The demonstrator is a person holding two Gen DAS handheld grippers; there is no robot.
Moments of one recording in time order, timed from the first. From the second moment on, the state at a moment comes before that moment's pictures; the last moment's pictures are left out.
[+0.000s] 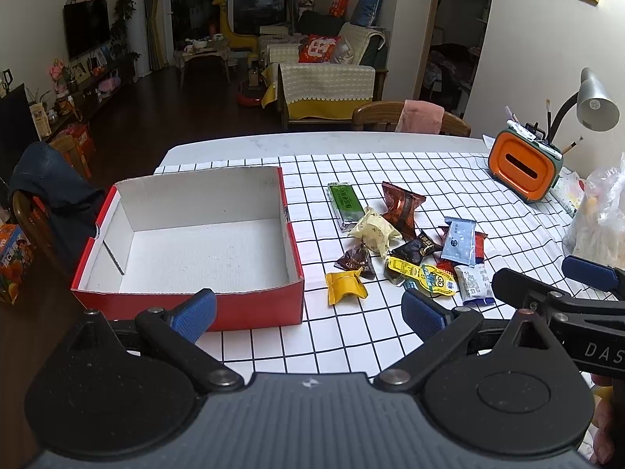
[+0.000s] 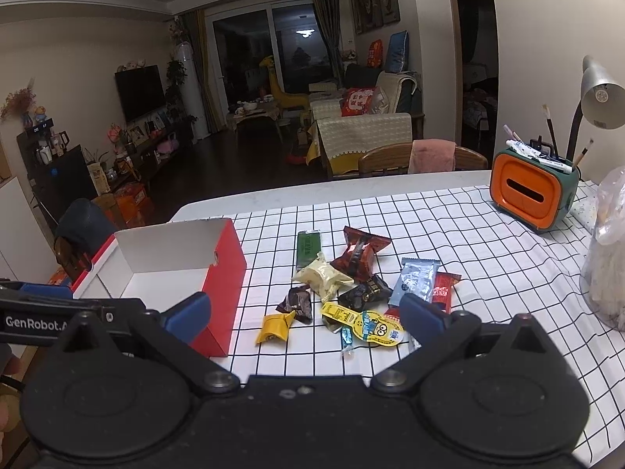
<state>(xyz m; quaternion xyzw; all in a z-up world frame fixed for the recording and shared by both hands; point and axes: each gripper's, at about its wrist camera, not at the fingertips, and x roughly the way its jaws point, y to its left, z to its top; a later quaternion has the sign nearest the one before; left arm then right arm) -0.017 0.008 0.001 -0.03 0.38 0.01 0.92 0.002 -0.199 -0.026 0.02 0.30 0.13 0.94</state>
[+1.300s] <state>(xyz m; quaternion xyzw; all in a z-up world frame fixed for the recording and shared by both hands) -0.022 0.016 0.001 -0.03 0.38 0.01 0.92 -0.008 -0.190 -0.023 0.01 0.29 0.13 0.95</state>
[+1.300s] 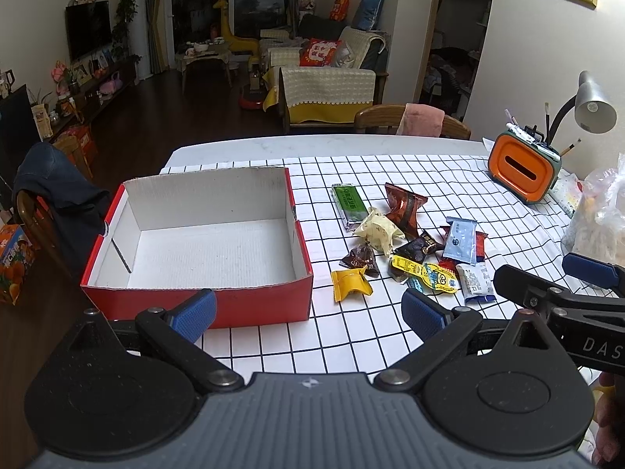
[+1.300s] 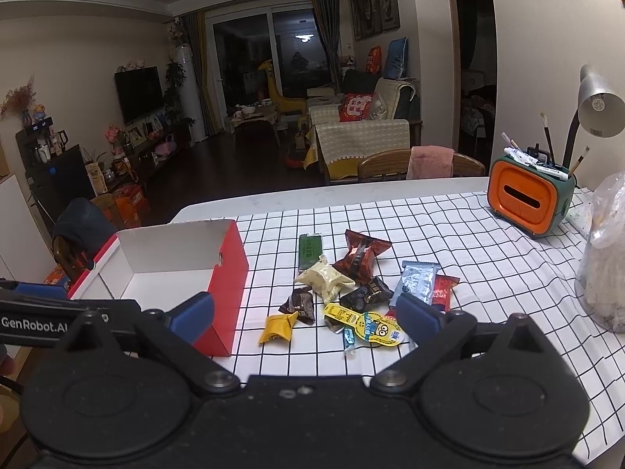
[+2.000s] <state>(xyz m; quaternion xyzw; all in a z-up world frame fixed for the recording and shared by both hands) 0.003 -0.009 -0.011 -0.03 0.39 0.00 0.92 0.012 -0.213 -0.033 0.02 0.30 0.13 0.94</state>
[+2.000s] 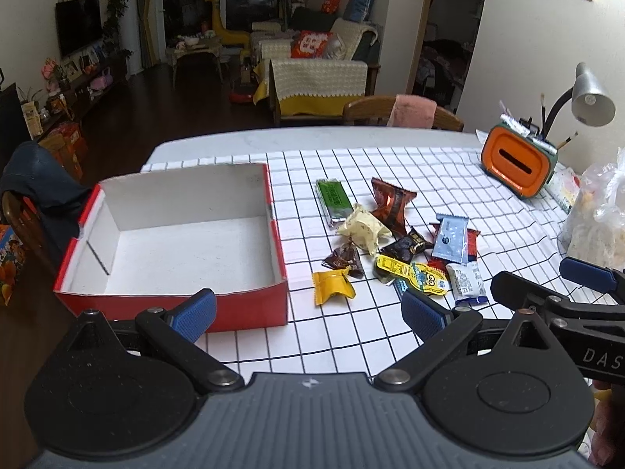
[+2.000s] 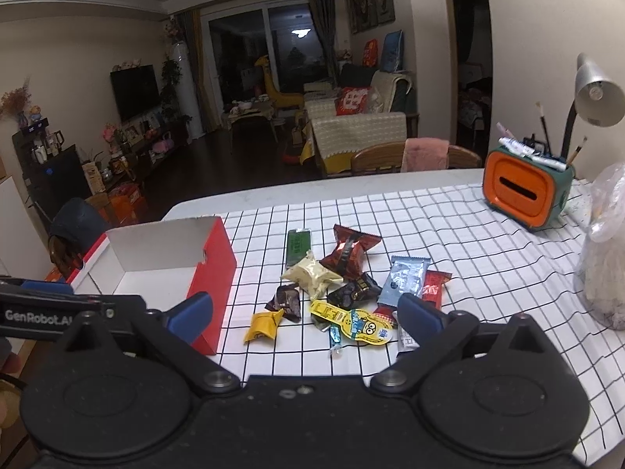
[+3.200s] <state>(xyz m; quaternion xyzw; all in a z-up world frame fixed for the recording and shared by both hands) 0.159 -0.068 -0.142 -0.01 0.52 0.02 0.85 0.164 -0.301 -0.172 -0.01 0.46 0.13 0.88</state>
